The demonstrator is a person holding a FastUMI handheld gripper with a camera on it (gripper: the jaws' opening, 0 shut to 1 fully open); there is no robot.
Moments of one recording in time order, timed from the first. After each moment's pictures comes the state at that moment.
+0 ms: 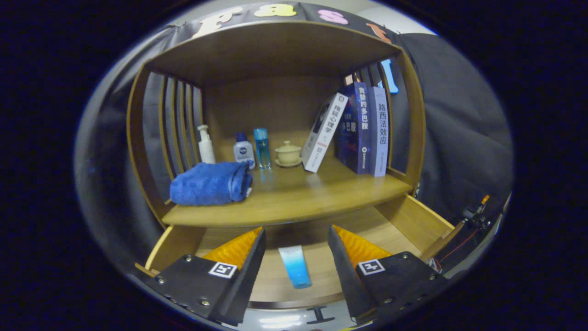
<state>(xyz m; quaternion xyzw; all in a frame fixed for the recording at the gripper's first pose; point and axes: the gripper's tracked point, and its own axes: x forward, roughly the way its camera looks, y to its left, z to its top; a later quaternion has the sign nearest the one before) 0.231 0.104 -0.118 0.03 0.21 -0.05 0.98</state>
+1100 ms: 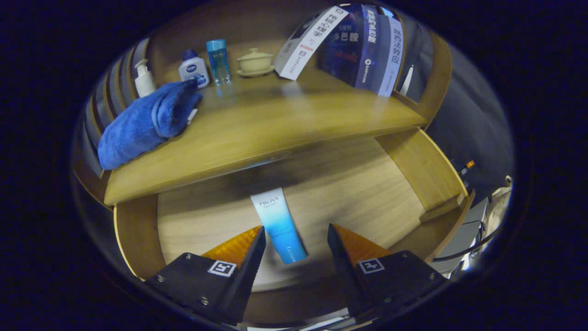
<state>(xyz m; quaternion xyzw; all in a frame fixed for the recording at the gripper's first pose) 0.231 0.097 -0.216 0.02 0.50 -0.13 0.85</state>
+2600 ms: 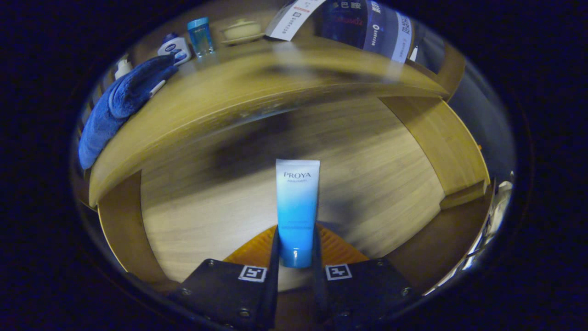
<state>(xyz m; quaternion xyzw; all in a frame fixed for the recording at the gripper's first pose) 0.223 0.099 -0.251 0.03 0.56 -0.14 0.81</state>
